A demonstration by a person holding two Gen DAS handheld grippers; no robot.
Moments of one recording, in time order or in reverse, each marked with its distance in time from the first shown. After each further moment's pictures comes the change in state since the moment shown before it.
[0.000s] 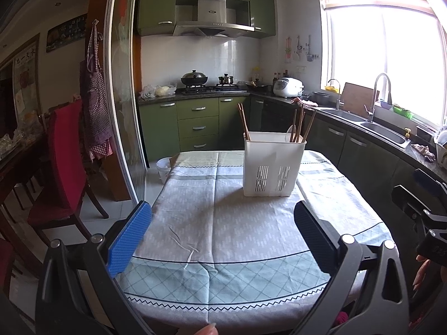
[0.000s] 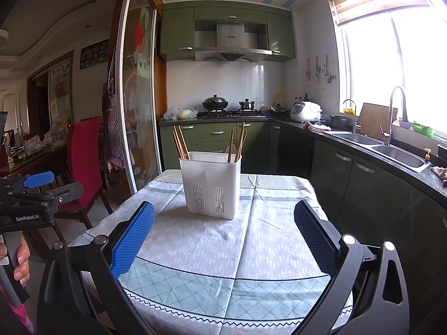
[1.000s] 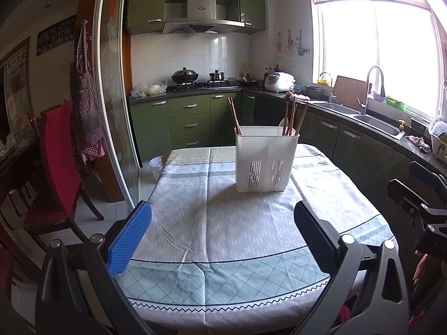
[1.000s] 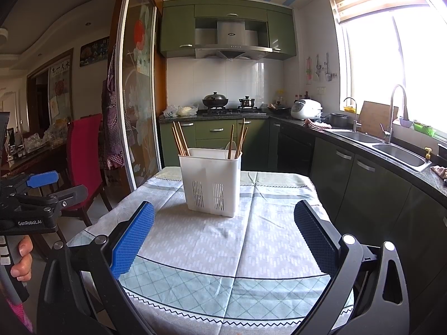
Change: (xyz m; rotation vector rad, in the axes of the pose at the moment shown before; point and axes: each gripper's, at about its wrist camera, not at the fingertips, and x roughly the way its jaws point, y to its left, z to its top) left arm 0.012 -0.007 -0.002 0.038 0.014 -0.043; right arm 0.008 -0.003 -0.005 -0.005 0.014 0.003
